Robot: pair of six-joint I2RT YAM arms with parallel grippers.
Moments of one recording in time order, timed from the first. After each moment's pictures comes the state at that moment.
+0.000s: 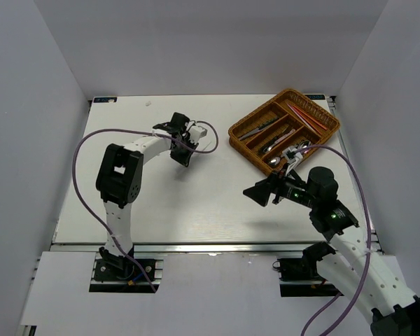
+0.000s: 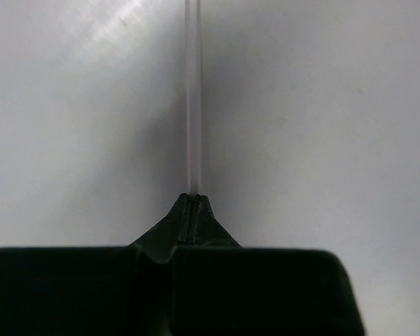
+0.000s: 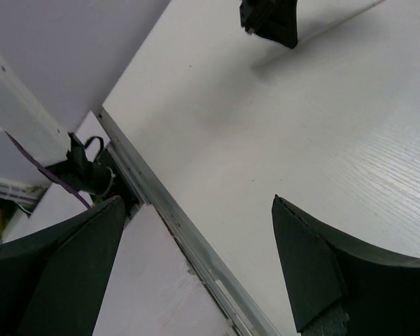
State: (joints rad) left arm -0.39 2.10 1.54 -0.59 0.20 0.27; right arm 0.44 0.65 0.55 -0.14 -0.60 0.49
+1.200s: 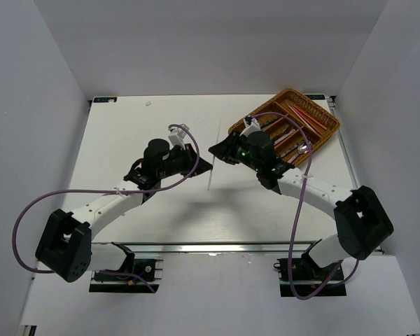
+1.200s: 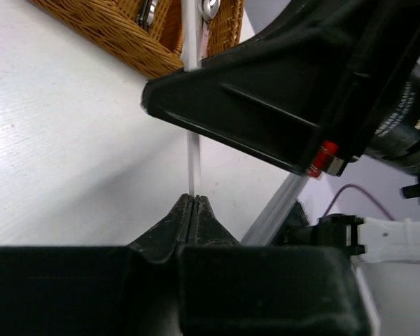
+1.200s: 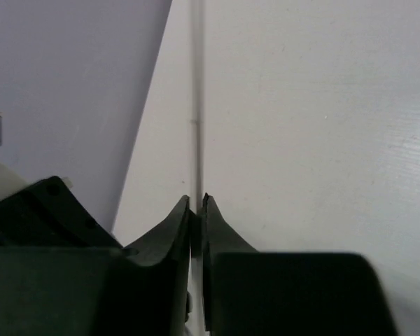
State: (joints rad) left arm -0.55 1.29 0.77 0.21 0.43 -0.68; right arm 0.69 1.46 0.90 0.31 -0.11 0.86
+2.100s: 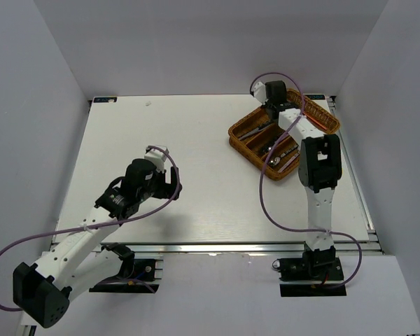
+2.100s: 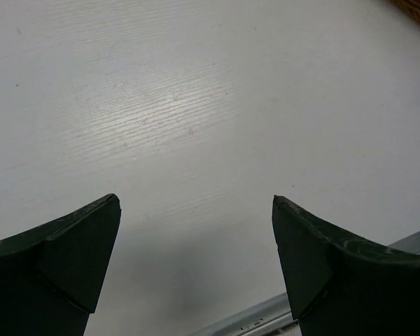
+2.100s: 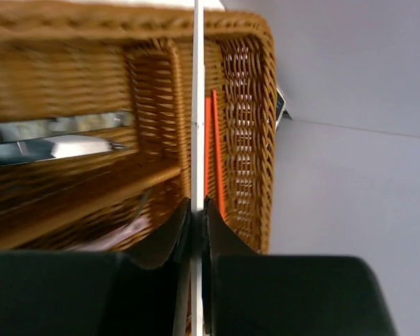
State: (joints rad) left arm -0.55 0.89 0.71 -0.43 -0.07 -0.27; right arm 0.27 2.19 1.85 -0.30 0.40 -0.81
